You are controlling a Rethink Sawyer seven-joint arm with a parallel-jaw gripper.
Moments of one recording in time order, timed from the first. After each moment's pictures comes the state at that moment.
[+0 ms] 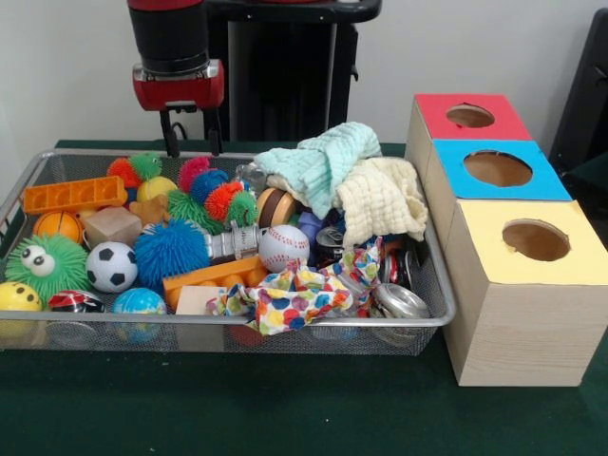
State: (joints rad) arm -0.83 -0.73 0.29 2.00 -0.39 0.37 1.48
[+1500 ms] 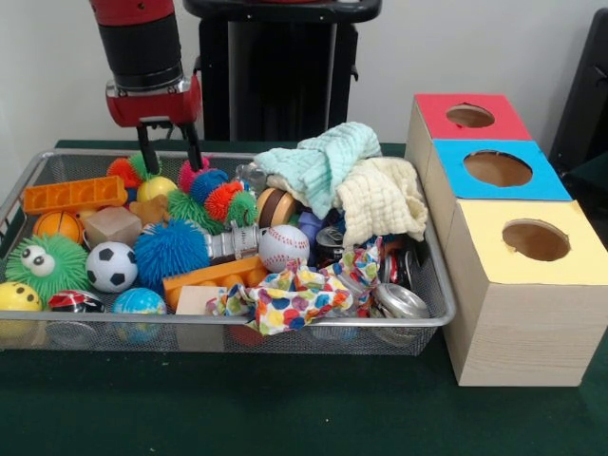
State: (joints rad) arm -0.92 -0.67 0.35 1.94 -0.39 0.38 1.48
